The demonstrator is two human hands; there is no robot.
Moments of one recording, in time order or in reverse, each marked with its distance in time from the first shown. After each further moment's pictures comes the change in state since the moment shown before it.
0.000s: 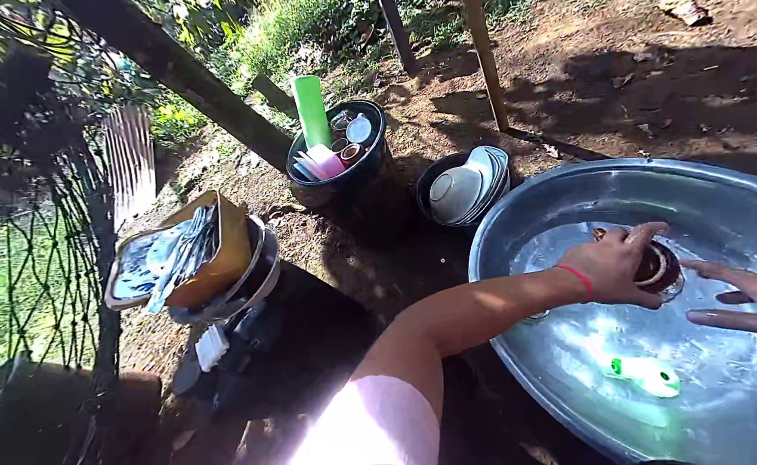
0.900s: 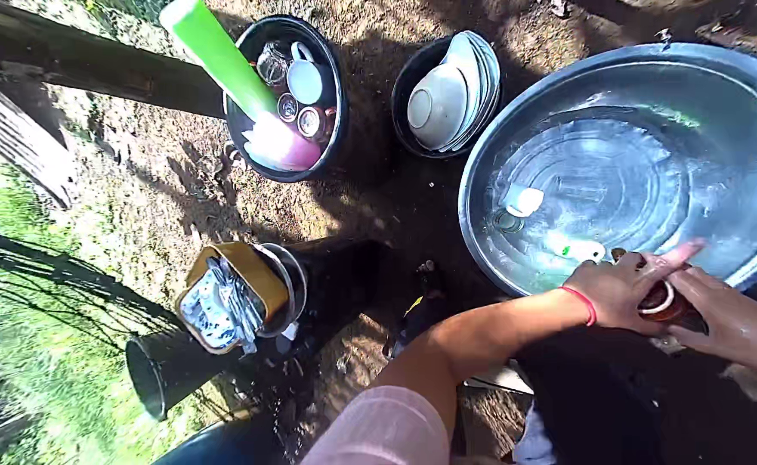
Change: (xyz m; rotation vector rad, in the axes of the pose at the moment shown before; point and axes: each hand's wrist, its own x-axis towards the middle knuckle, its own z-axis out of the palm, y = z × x) left_hand -0.027 0.074 -0.056 -0.407 -0.458 -0.046; right_hand -0.078 -0.125 -0.061 -0.097 -0.339 0.047
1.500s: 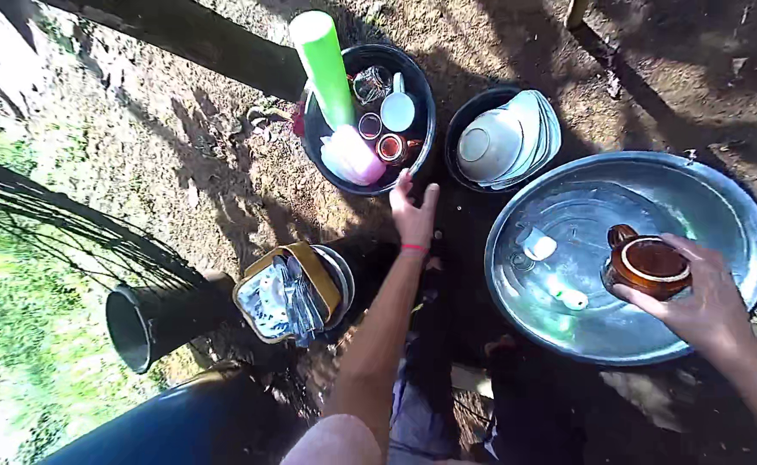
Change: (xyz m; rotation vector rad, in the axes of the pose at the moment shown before) left_hand -0.231 -0.151 -0.250 -0.589 1.418 -0.478; right_hand 0.113 -0.153 -0.105 -0.022 0.480 -0.077
